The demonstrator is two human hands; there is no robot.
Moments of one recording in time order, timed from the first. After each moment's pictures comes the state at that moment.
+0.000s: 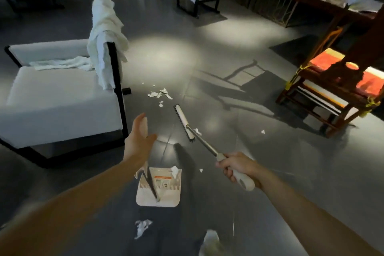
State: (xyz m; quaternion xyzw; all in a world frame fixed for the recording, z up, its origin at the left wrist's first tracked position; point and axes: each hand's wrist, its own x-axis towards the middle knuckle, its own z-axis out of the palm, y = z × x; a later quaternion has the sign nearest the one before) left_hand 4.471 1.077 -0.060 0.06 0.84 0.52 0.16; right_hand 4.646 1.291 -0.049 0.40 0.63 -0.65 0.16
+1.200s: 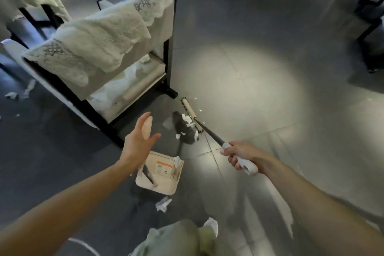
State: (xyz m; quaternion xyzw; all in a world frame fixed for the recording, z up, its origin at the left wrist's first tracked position) left_hand 4.027 1.595 -0.097 -0.32 0.81 0.49 -0.04; right_hand 3.906 1.855 -0.080 0.14 0.70 -0.49 0.50
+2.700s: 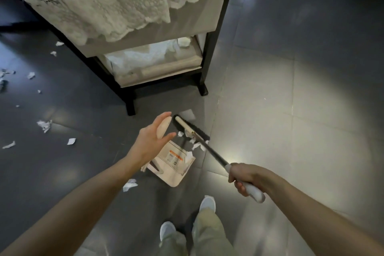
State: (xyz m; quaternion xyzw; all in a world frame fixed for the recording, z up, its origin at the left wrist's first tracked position) left_hand 3.828 1.727 -0.155 -0.45 0.77 0.44 -0.11; right_hand 3.606 1.904 -0.159 -0.06 0.72 -0.06 0.69
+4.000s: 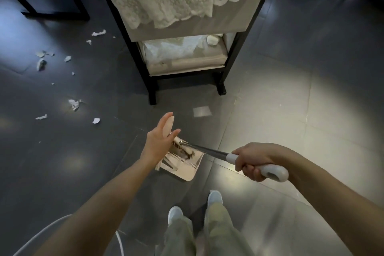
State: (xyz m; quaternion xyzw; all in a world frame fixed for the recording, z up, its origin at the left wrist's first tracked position) left_hand 3.937 1.794 -0.166 -0.53 0.70 0.44 -0.20; right_hand 3.710 1.903 -0.044 -0.18 0.71 0.01 0.68
